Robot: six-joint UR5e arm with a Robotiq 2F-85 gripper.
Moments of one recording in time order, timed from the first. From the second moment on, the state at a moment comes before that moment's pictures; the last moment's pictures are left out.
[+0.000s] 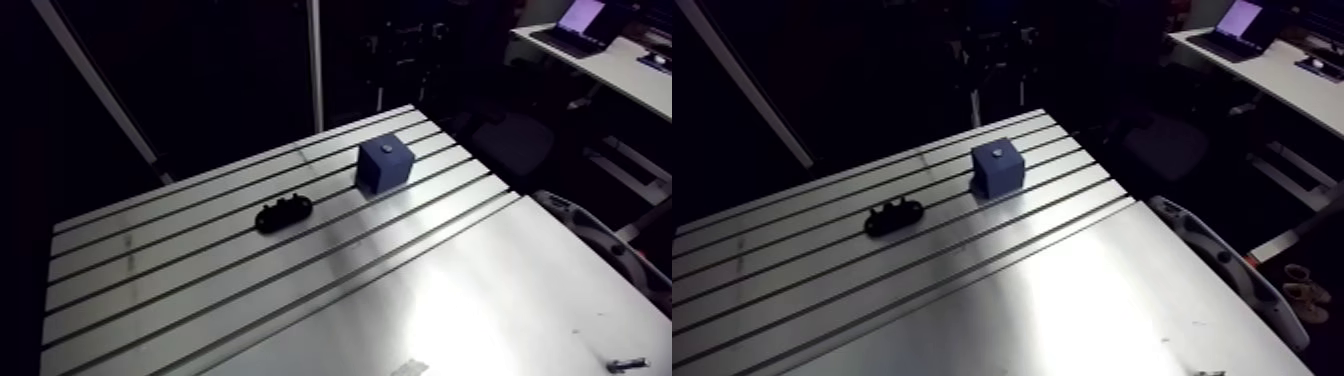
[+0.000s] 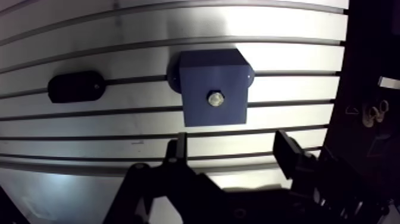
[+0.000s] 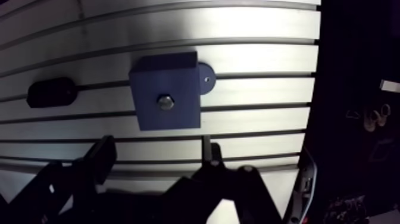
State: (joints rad) arm -0.51 -1.15 1.49 -1.76 -1.63 -2.02
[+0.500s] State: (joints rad) arm -0.51 -1.17 1.55 -1.85 -1.63 -2.10
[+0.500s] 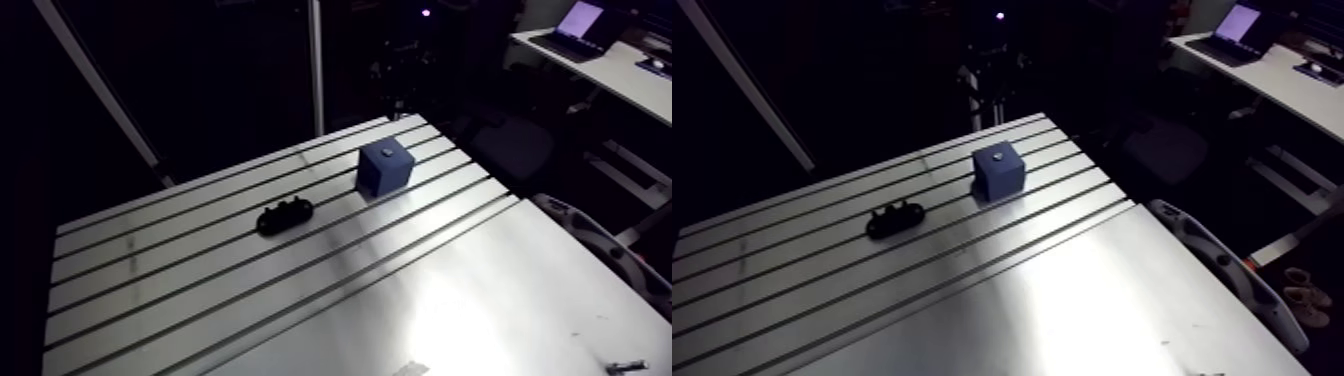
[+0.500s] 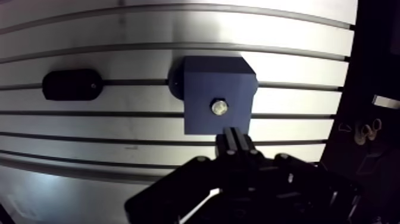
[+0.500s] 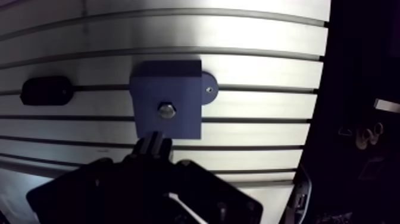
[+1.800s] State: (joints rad) arm -0.52 -1.13 1.60 -1.91 -1.63 -2.12
